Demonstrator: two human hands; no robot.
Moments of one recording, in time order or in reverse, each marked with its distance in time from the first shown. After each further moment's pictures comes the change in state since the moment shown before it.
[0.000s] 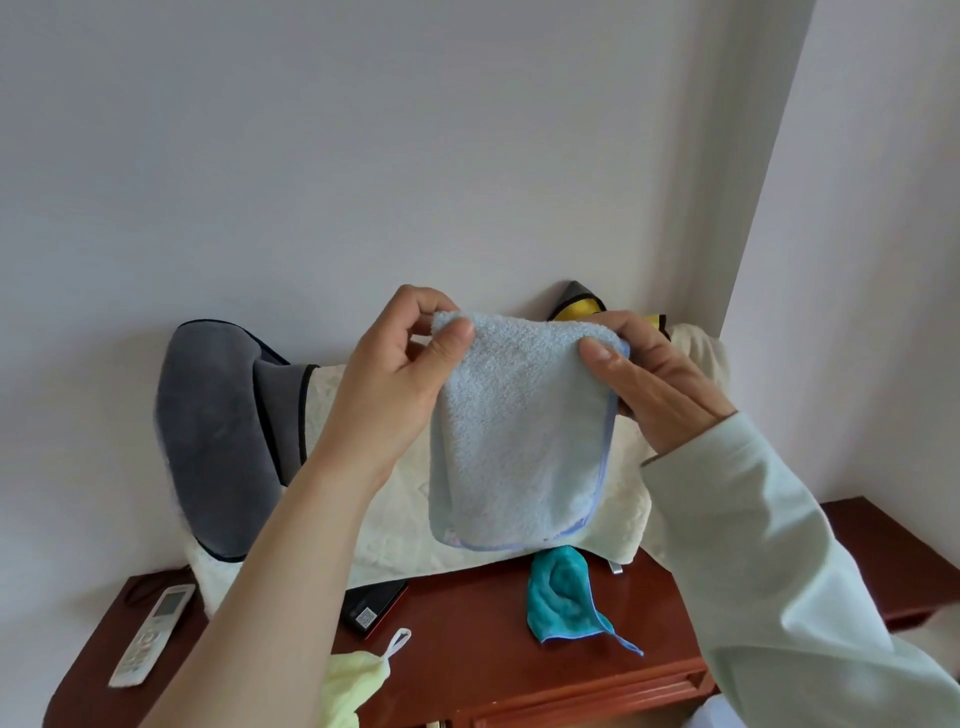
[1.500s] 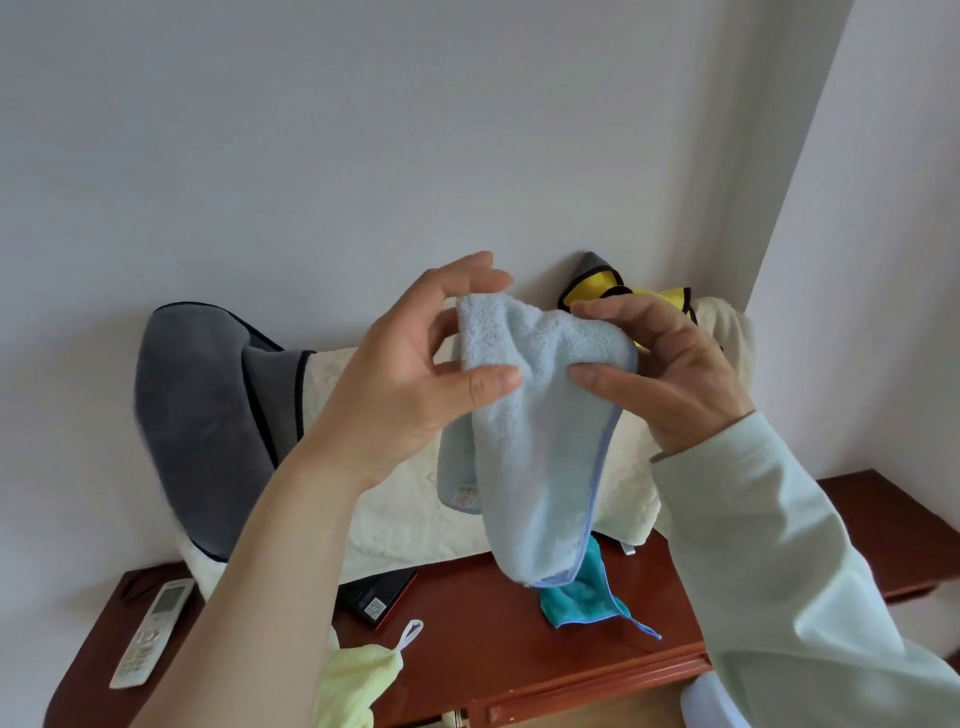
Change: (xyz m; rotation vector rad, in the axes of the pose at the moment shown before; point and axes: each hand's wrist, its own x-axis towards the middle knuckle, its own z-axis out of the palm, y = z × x) left_hand 0.010 -0.020 -0.016 -0.232 -0.314 0.000; right_hand 0.023 0.038 0.011 0.063 0.119 -0.056
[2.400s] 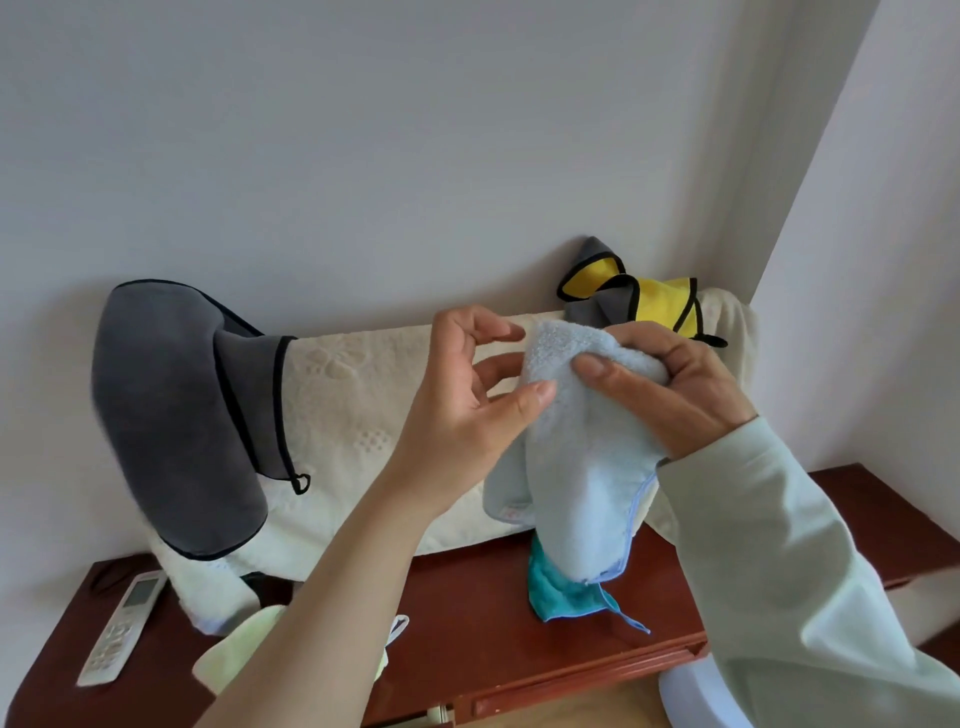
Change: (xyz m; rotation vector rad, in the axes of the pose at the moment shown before) left_hand 0.003 -0.056 0.036 -0.197 0.111 -0.036; right_hand 0.000 0.012 -0.004 -0.284 0.089 0.191
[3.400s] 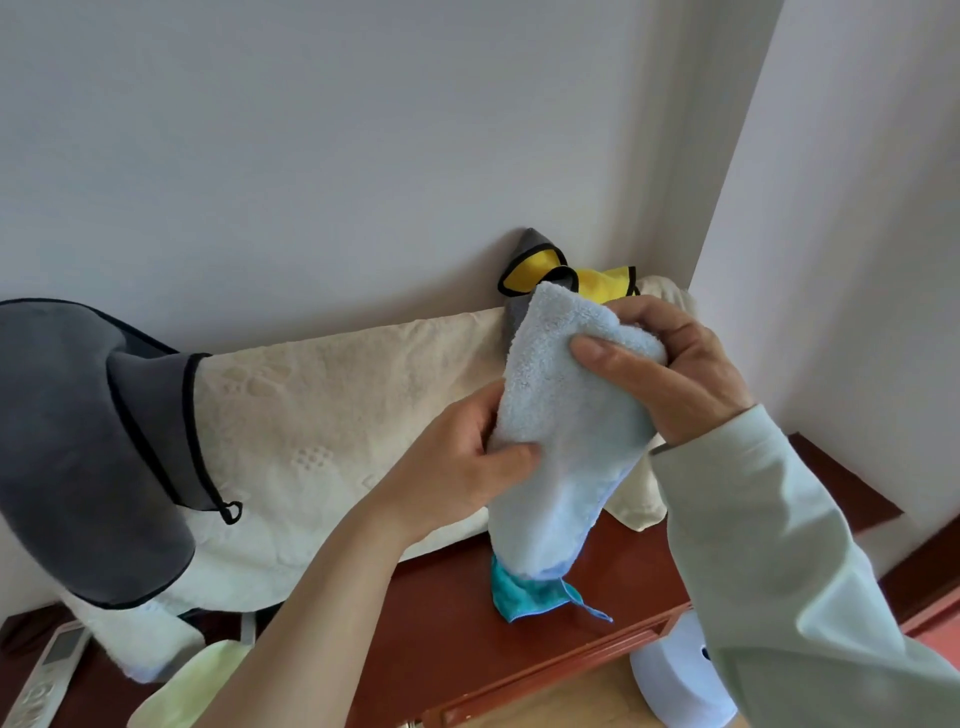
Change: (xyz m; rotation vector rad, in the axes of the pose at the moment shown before) left_hand 0.011 -0.033 0.024 0.248 -0.326 -0.307; right_hand 0.005 0.000 -0.039 0.197 0.077 0.011
